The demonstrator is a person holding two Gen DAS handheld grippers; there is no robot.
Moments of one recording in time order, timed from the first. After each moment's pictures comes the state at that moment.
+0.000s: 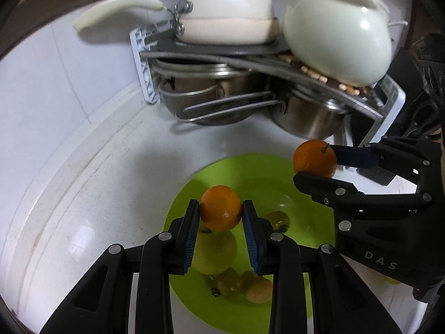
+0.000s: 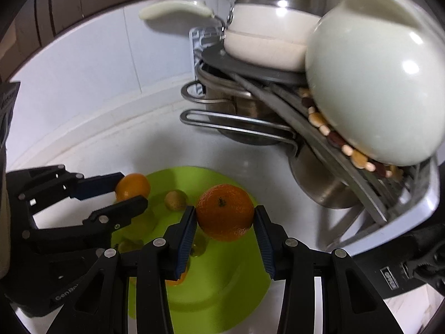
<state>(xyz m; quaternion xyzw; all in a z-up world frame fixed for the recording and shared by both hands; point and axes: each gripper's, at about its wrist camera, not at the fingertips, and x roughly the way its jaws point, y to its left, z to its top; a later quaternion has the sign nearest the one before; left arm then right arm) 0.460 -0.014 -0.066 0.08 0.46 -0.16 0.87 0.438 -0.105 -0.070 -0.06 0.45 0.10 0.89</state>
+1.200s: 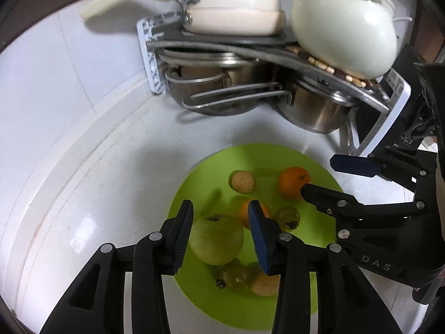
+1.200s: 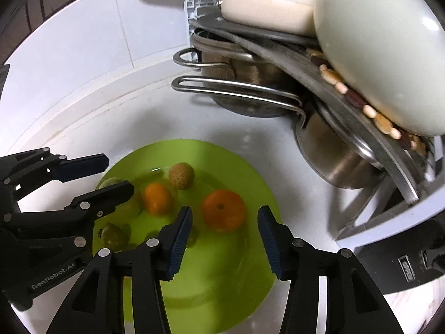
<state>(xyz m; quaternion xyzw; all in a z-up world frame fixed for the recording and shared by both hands) 0.449 -0.008 -0.068 0.08 0.46 -0.15 0.87 0.435 -0.107 -0.088 -0.06 0.48 0.09 0.87</state>
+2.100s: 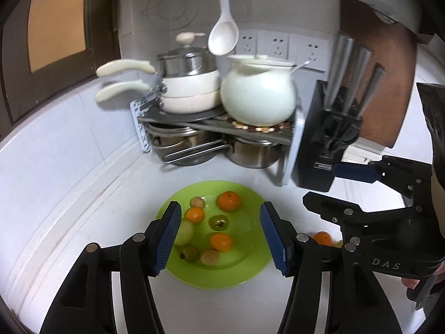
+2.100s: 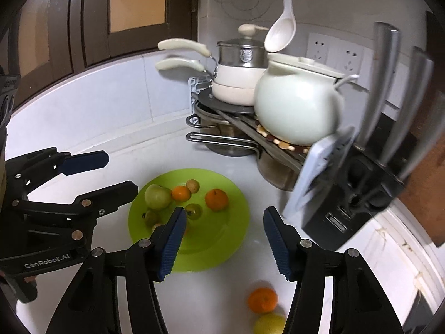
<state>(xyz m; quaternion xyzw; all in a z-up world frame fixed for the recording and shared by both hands) 0.323 -0.028 0.027 0.09 0.32 -0.20 0.92 0.290 -0.144 0.010 -0.04 0.34 0.06 0.94</state>
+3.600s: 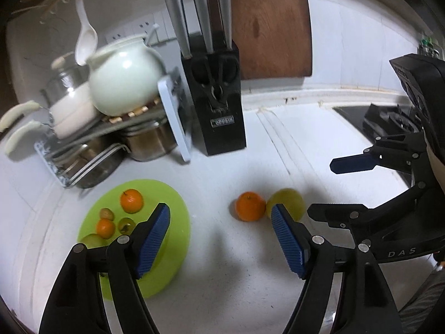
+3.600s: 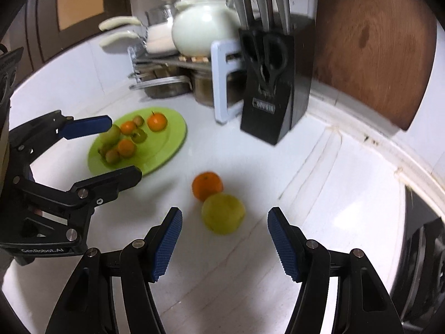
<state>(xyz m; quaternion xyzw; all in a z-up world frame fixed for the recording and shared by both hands) 0.273 -0.118 -0.045 0.23 0.29 -0.39 0.84 0.194 -0.216 -0.069 0.03 0.42 -0.06 0.91</state>
